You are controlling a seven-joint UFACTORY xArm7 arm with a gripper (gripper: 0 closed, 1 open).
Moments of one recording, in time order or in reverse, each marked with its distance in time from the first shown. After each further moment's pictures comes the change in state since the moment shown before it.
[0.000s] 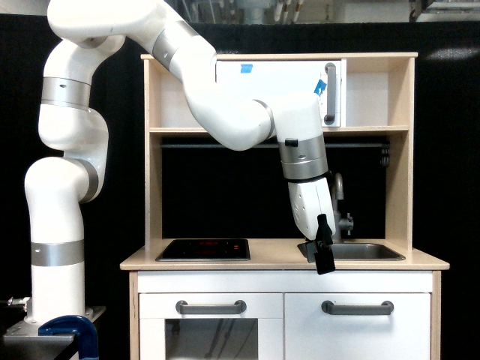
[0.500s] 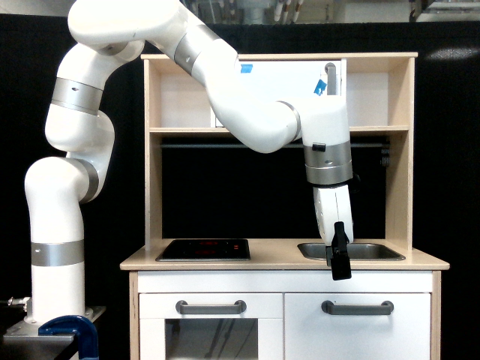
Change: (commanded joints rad) arm -0.002 0.132 0.000 0.156 -0.002 0.076 0.183
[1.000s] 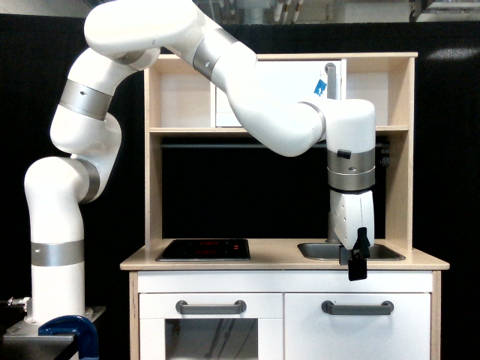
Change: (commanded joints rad) arm -0.068 0.135 0.065 0.198 0.048 0.160 -0.159
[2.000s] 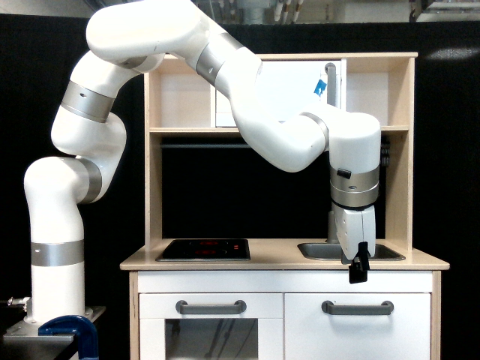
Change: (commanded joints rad) arm -0.088 0.042 0.060 0.010 0.138 0.049 -0.078
